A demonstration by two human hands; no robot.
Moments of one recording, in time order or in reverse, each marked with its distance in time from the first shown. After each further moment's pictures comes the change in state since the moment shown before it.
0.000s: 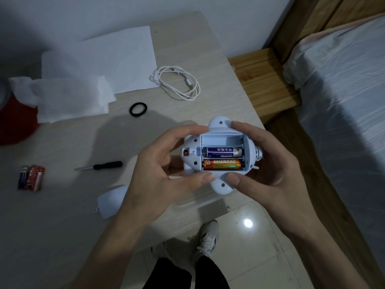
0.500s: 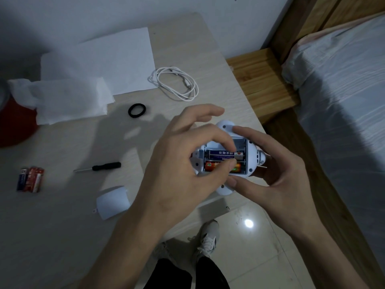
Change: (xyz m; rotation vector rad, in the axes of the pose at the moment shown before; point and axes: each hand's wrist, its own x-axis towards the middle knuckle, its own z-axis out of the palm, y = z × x) left_hand 0.014 0.025 0.022 0.486 0.002 0.181; right_hand -0.005 -0.003 -0.005 -0.159 0.067 -0.029
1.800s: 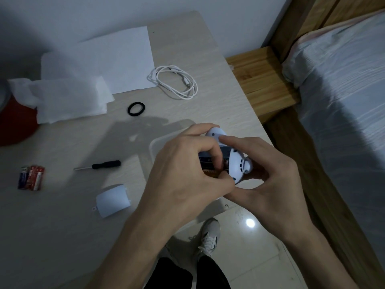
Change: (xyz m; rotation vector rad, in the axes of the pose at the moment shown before) left_hand -0.002 0.005 0.016 0.034 -0.066 -0.235; right_hand -0.005 0.010 0.005 -0.306 -0.012 -0.143
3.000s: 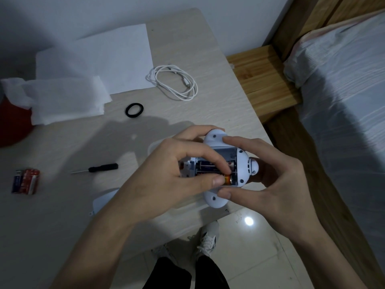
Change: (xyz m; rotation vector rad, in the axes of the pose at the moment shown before) left_hand 0.013 -0.023 -0.031 -0.300 -0.339 0.060; right_hand 0.009 0.003 -0.007 0.286 -0.054 0.133
